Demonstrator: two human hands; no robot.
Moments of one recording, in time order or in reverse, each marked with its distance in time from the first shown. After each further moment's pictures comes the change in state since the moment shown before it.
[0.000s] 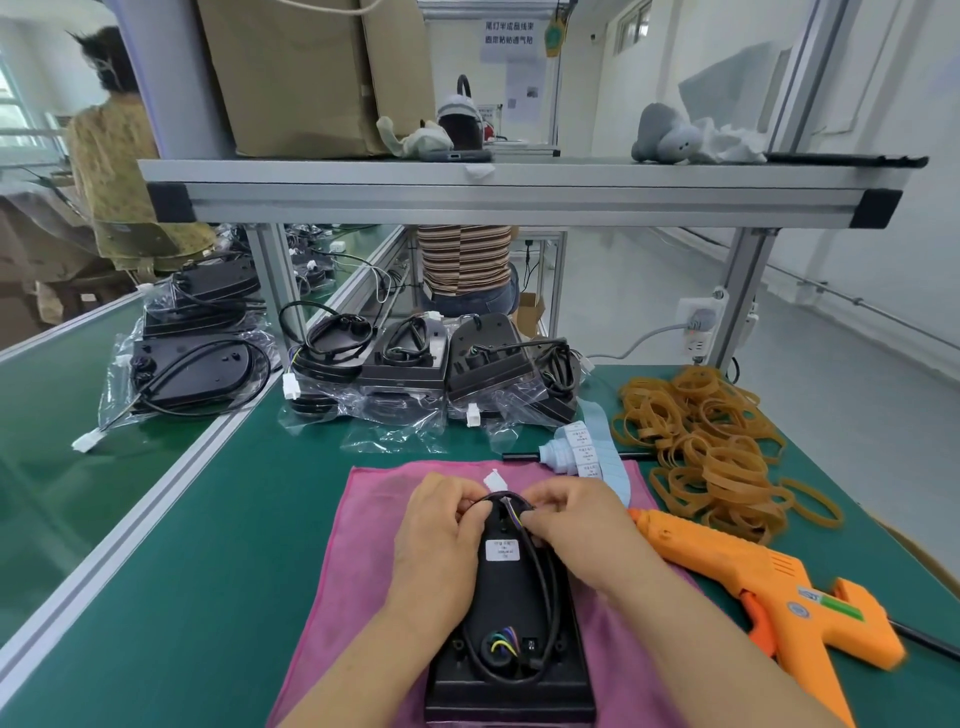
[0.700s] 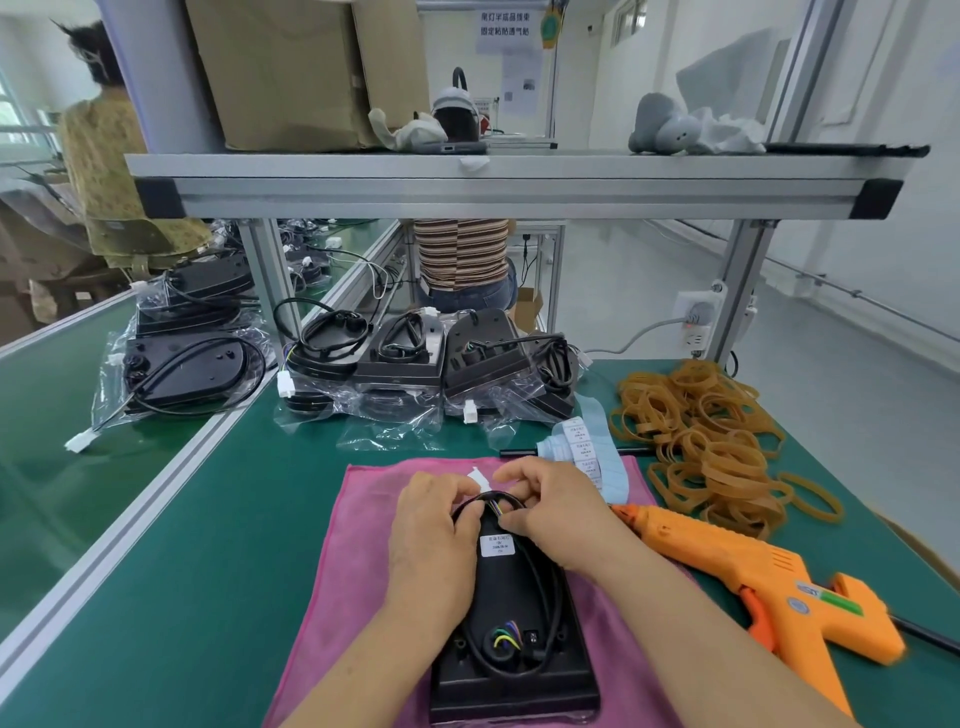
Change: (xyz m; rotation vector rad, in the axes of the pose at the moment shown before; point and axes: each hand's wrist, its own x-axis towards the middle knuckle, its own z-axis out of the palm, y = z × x) left_hand 0.000 0.002 0.002 0.041 0.053 -0.020; right_hand 0.025 0.005 0.007 -0.046 -0.119 -0.132
